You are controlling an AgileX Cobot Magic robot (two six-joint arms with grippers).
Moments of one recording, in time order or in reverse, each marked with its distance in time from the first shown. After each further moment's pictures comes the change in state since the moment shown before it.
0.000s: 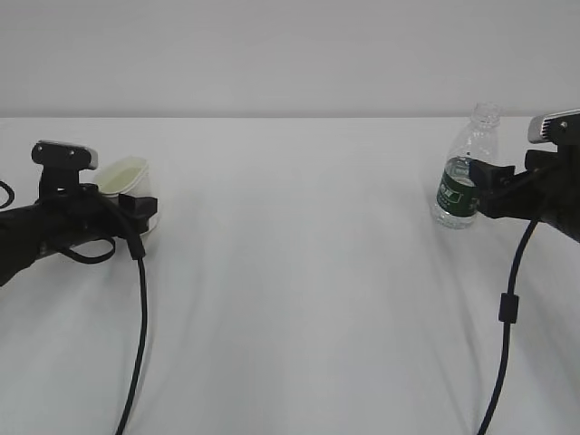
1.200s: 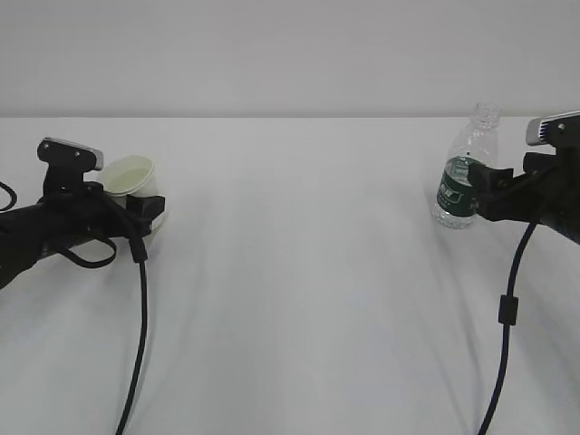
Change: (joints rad) left arm 0.000 0.014 0.000 0.028 -0.063 0.066; right arm 0.000 0.000 0.000 -0.008 0.016 0.000
